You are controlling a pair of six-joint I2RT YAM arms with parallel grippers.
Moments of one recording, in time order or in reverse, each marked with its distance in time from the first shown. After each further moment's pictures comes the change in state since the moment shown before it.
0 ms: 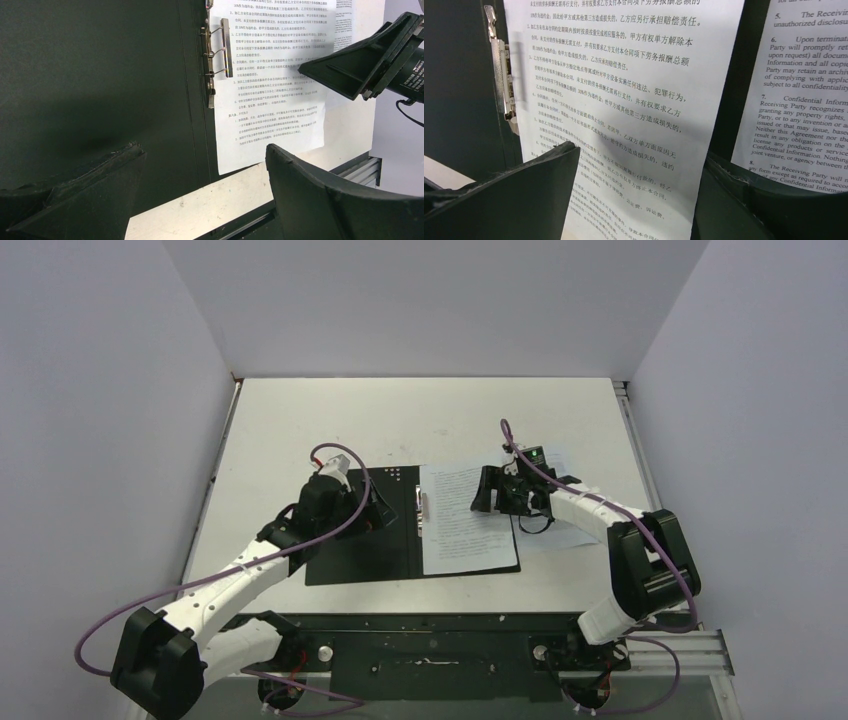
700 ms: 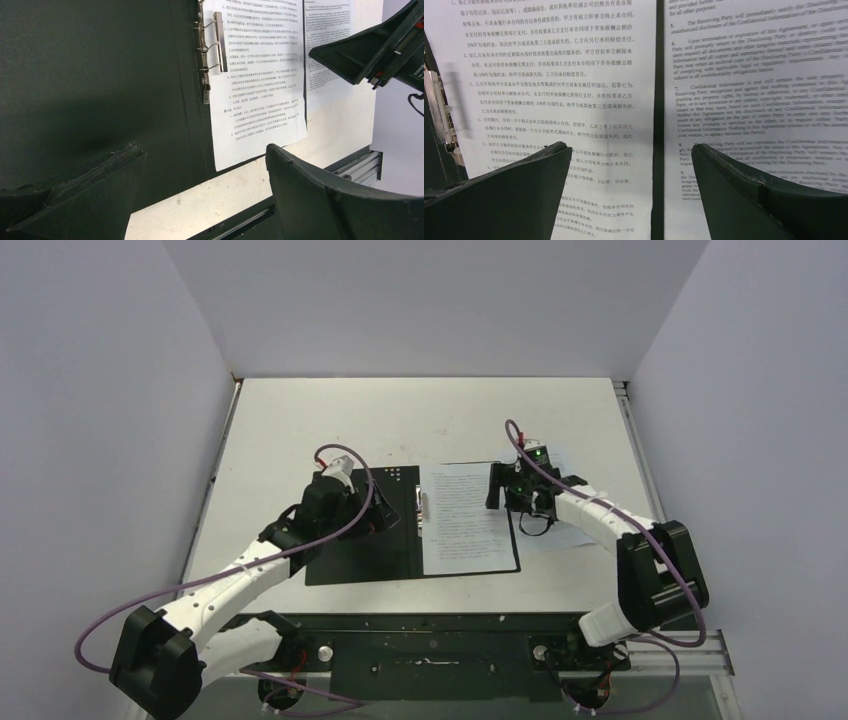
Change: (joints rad) left arm -0.021 0.000 0.001 0.000 -0.001 0.000; right arm 0.000 -0.045 0.001 -0.068 0.242 -0.025
